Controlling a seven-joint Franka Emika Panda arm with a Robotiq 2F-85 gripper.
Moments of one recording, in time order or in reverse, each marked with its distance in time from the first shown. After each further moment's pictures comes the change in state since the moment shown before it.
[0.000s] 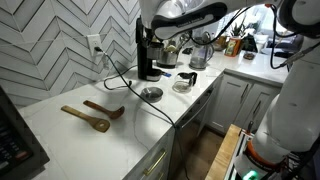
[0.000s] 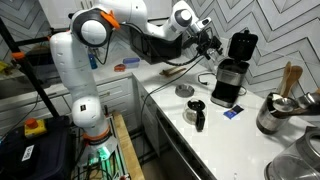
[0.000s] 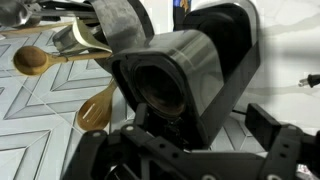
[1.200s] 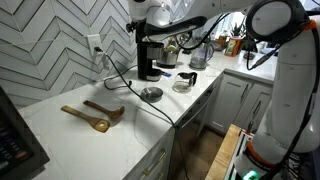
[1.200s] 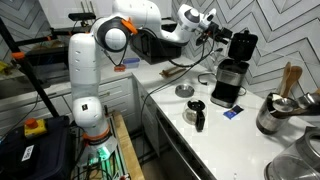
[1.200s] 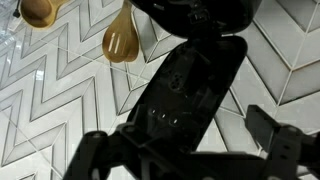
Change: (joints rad) arm 0.059 0.205 -0.078 0.264 -0.339 0.208 0.588
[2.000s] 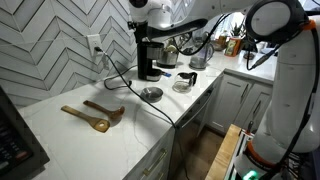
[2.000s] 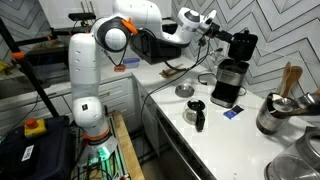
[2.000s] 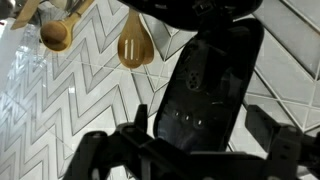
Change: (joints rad) arm 0.002 0.002 -0.009 -0.005 -0.108 -0.039 0.315
